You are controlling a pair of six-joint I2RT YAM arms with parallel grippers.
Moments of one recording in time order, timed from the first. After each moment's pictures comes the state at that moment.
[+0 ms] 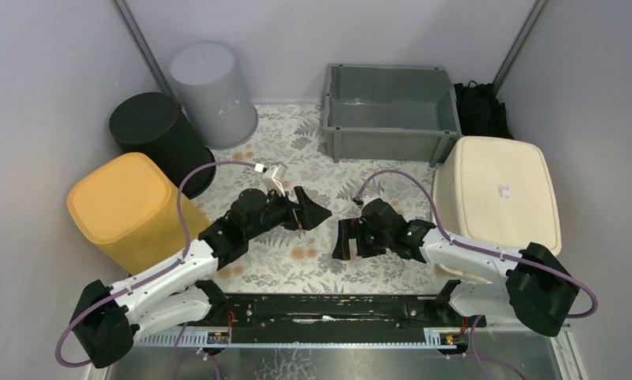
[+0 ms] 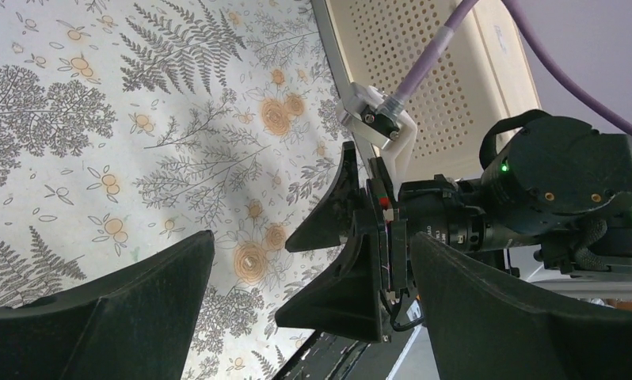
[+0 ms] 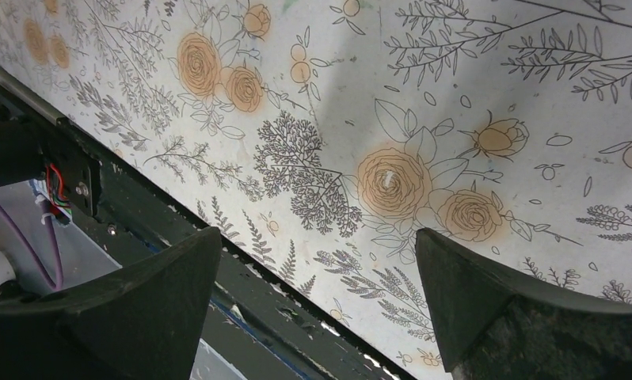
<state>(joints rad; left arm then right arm) -0.76 0.97 0.58 0.11 0.16 -0.77 0.86 1.21 0.59 -0.24 -0.16 0.69</state>
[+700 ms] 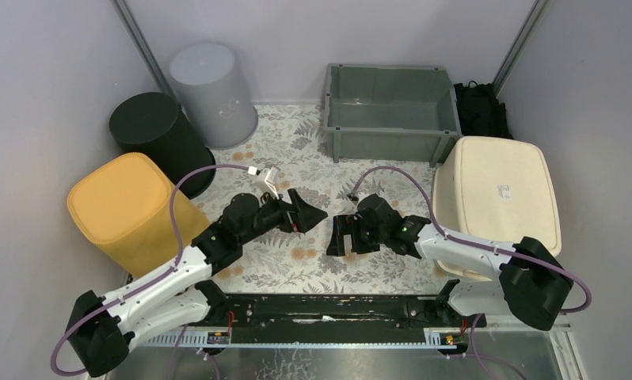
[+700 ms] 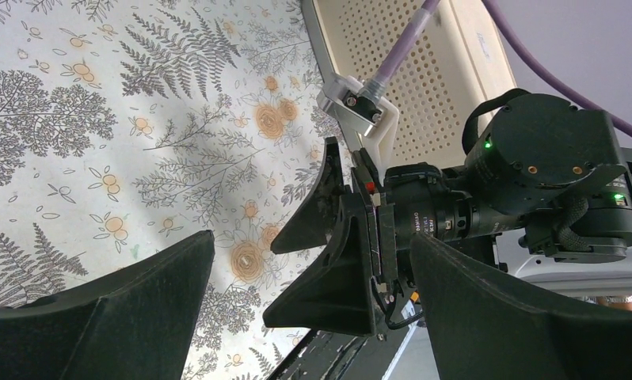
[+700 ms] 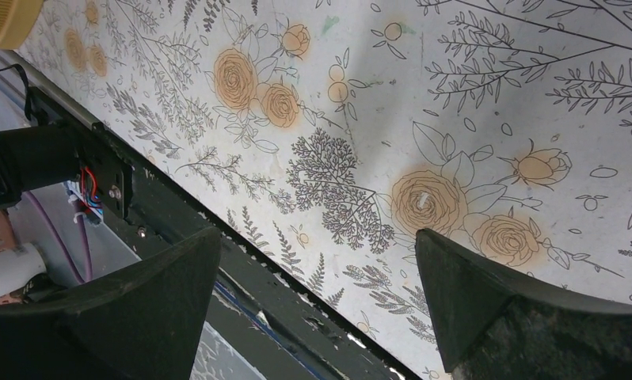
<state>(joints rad) -0.75 0.88 0.53 0.11 0.16 -0.78 0.86 1.27 0.64 -0.22 -0.20 0.71</state>
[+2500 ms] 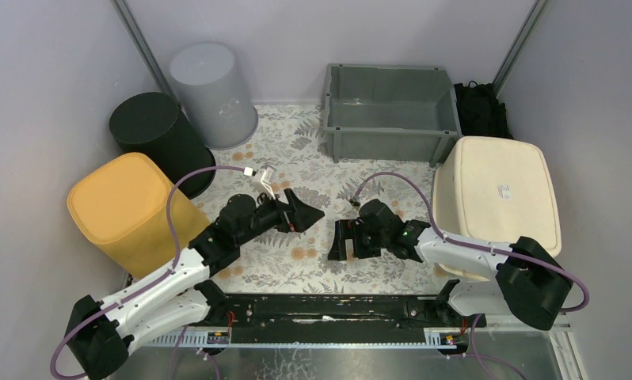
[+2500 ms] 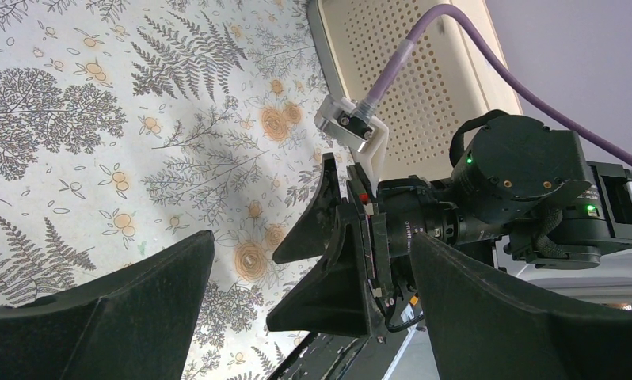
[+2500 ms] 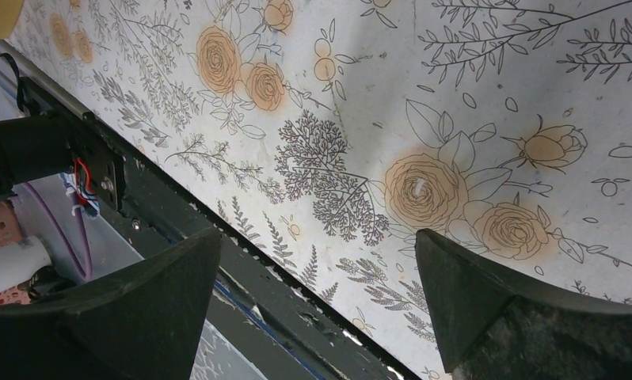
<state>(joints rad) -0.73 0.85 0.52 0.10 0.16 -0.79 0.86 1.27 0.57 -0.16 -0.23 0.74</state>
